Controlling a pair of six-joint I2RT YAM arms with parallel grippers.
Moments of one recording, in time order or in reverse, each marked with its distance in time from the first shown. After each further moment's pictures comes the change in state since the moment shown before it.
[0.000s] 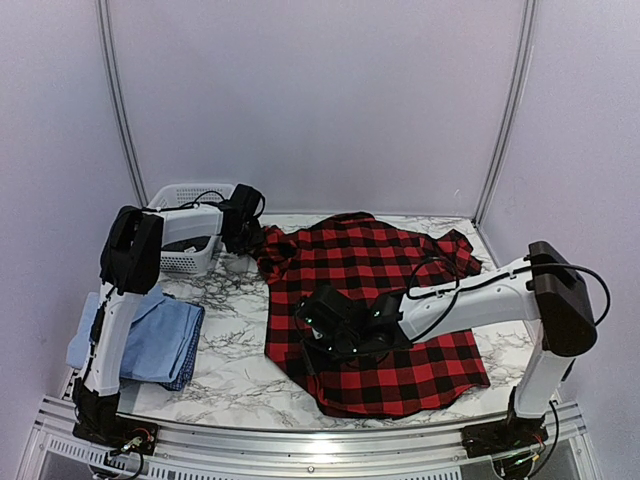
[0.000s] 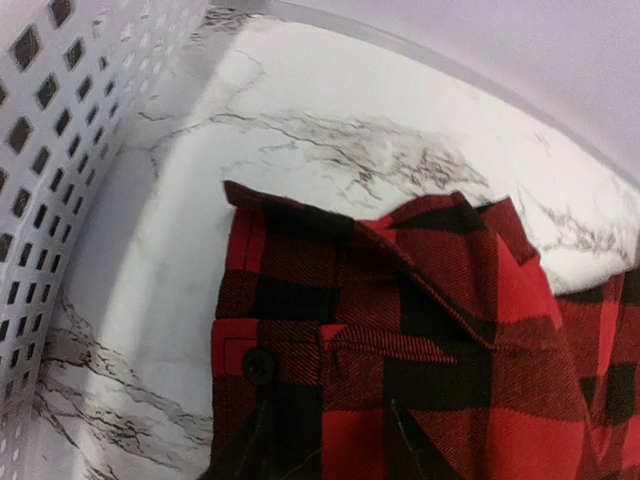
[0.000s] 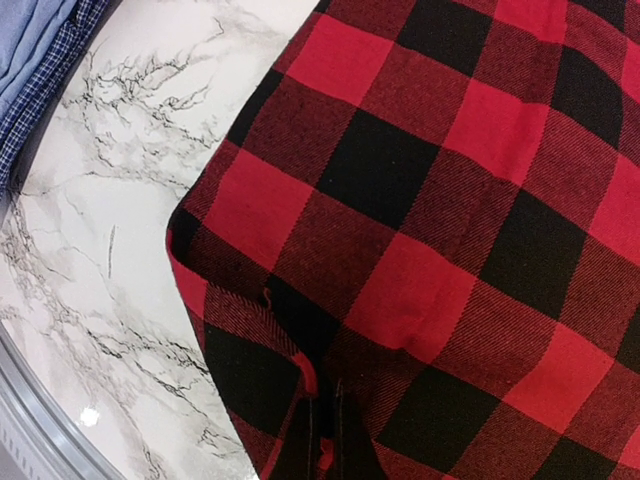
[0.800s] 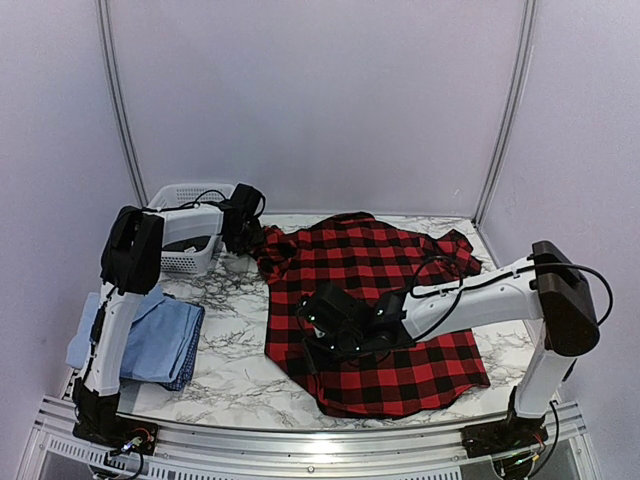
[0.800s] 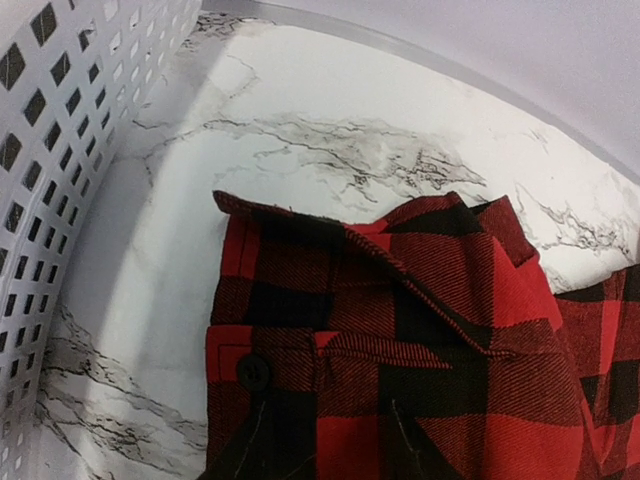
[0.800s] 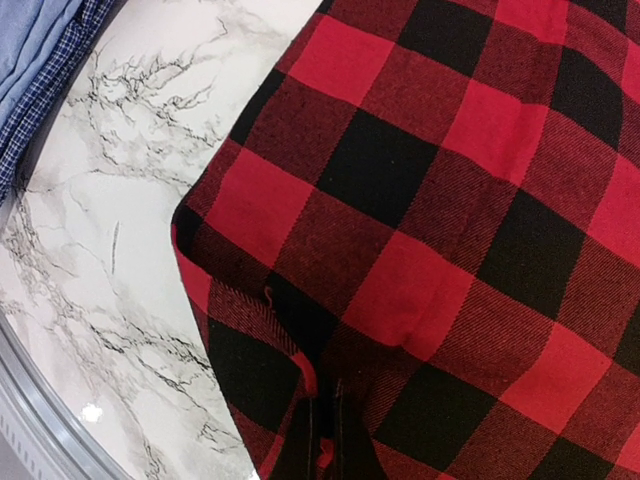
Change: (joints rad) left arm 0.000 0.005 0.016 -0.003 -0.003 0.015; right arm -0.009 -0.017 -0.014 0.011 -0.016 -0.011
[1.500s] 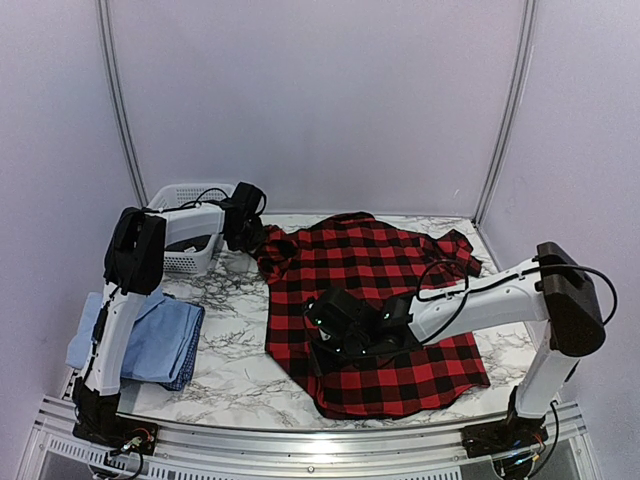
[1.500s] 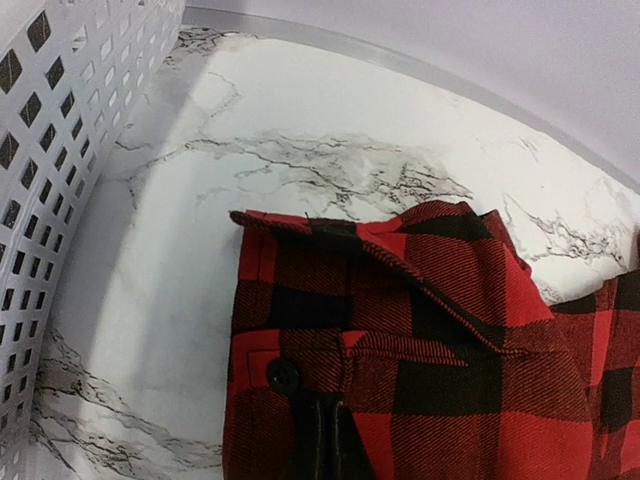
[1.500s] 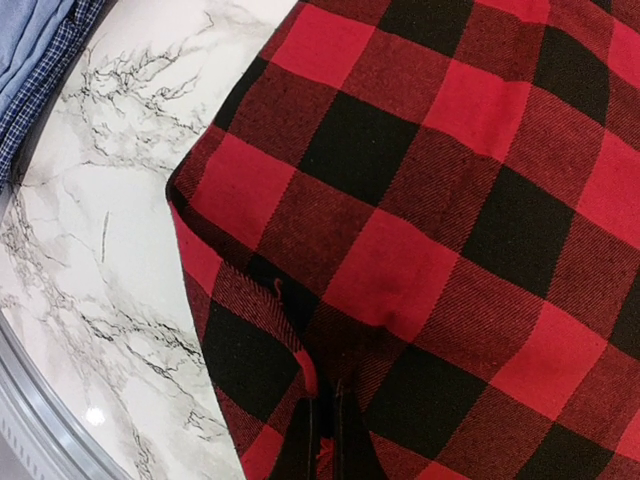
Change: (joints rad) left arm 0.000 0.034 0.054 -0.012 0.010 0.022; right arm 0.000 -0.030 -0.055 0.026 0.000 0.012
